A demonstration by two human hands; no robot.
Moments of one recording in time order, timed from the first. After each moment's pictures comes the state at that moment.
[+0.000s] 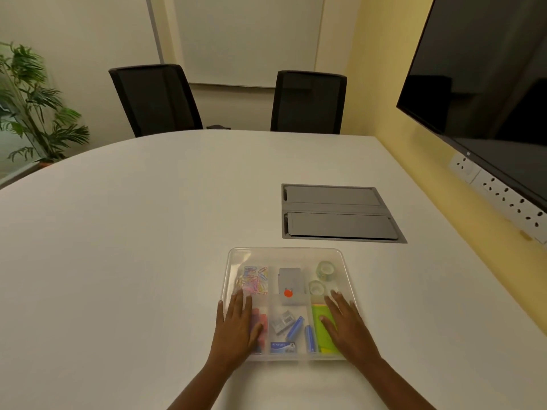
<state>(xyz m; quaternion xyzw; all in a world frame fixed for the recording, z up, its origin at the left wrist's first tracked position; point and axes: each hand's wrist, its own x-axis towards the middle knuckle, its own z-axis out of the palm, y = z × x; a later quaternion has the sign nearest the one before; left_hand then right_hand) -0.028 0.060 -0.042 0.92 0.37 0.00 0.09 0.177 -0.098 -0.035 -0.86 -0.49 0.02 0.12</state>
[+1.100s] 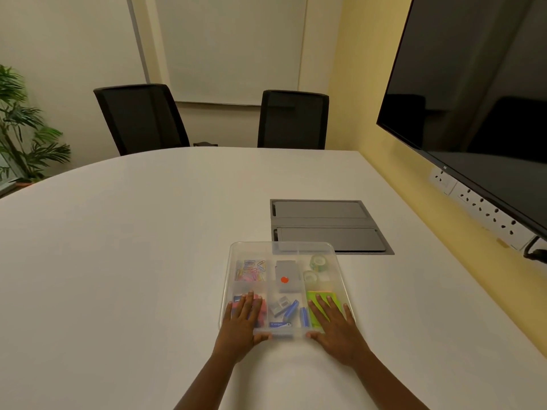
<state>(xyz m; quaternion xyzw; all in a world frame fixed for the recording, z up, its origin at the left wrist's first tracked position) 0.017 0.098 -0.049 0.95 0.29 0.03 0.08 0.205 -0.077 -0.047 -0.86 -0.50 -0.01 0.01</state>
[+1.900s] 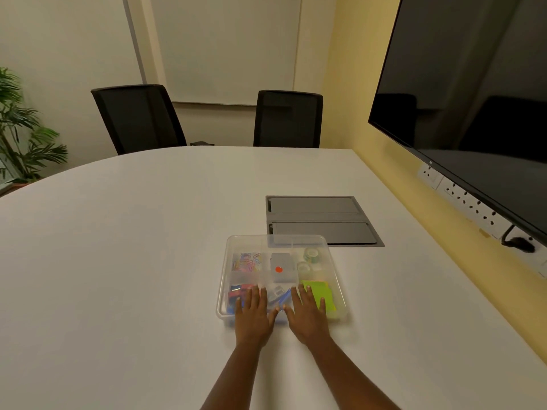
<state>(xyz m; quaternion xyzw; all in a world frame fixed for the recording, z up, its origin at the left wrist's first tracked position) 0.044 0.042 -0.028 0.91 0.39 0.02 0.13 0.144 -0.042 -0.028 -0.91 -0.41 0.02 0.07</state>
